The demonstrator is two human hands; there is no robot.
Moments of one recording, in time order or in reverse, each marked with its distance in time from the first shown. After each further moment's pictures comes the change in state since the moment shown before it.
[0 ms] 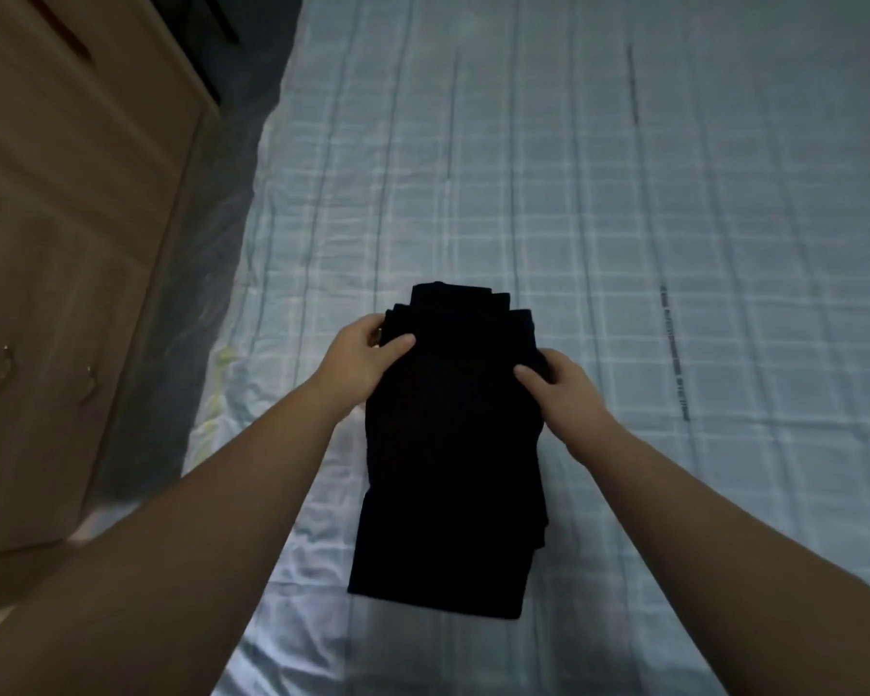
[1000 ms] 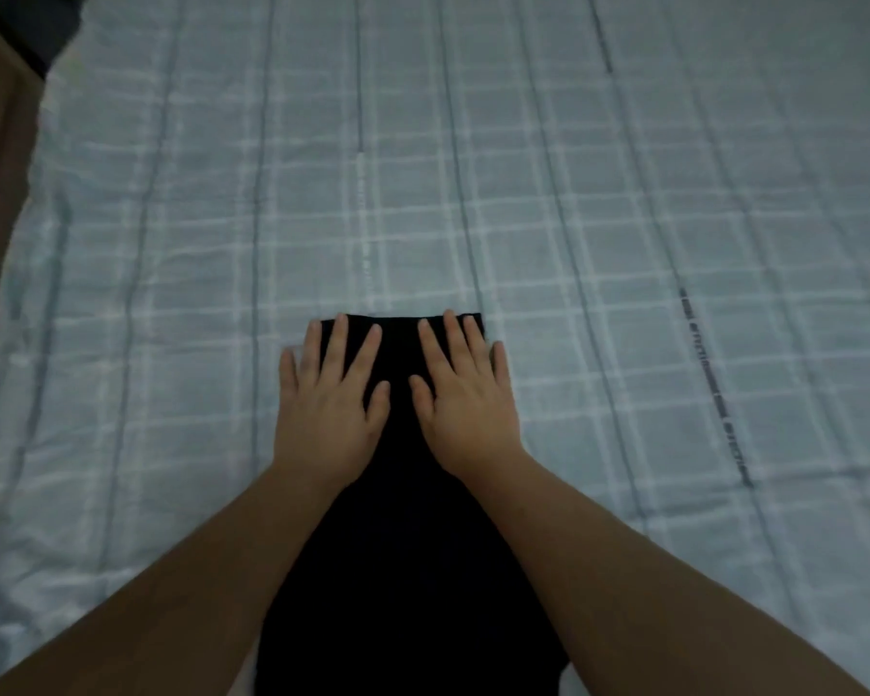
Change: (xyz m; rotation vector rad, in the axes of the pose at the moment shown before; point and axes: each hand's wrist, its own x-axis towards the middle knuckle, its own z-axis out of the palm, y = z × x) left_hand 0.196 -0.151 0.079 1.111 0.161 0.467; right_hand 0.198 0.101 0.088 -0.939 0.233 -0.373
